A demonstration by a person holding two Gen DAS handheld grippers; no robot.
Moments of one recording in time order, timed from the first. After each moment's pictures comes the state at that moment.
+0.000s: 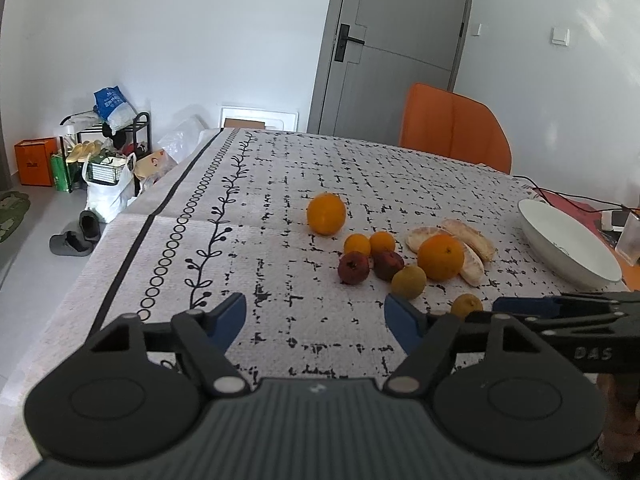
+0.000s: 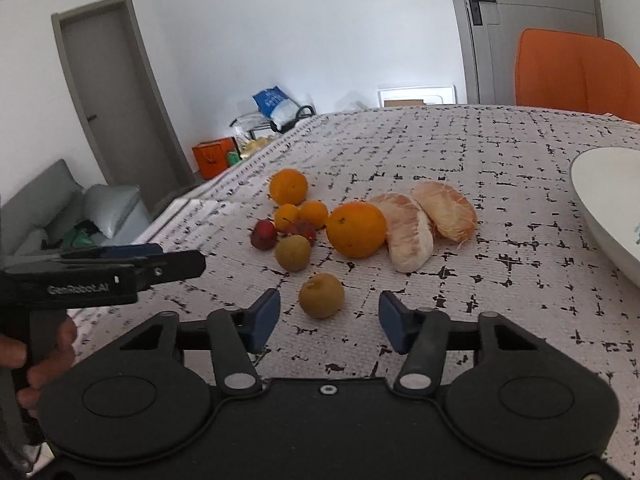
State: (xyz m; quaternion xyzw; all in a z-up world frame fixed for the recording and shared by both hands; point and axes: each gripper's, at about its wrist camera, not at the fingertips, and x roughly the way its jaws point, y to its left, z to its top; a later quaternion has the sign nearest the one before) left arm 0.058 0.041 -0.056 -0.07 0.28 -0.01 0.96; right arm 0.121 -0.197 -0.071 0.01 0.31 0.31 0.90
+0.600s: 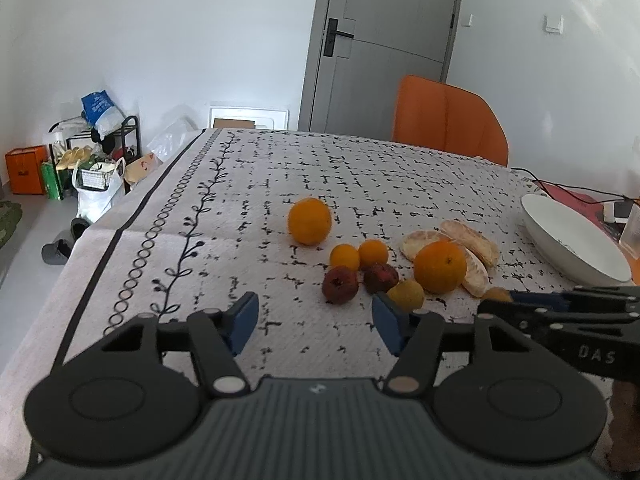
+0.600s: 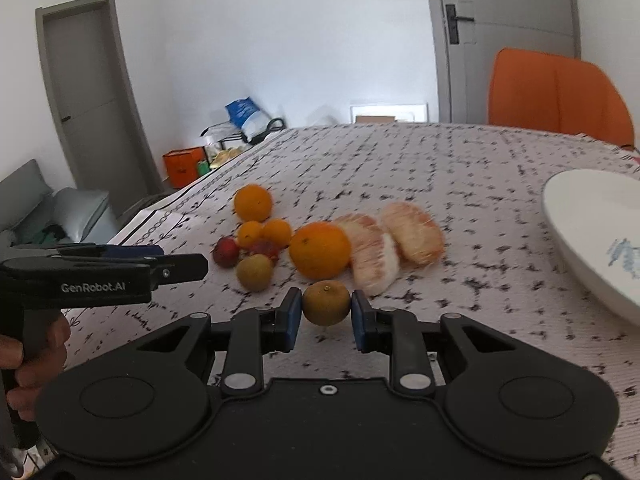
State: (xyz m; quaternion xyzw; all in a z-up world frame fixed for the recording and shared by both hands) left arm 0.090 0.027 -0.063 -0.06 0.29 -0.02 0.96; right arm 0.125 -0.203 -0.067 -0.01 0.28 0.26 0.92
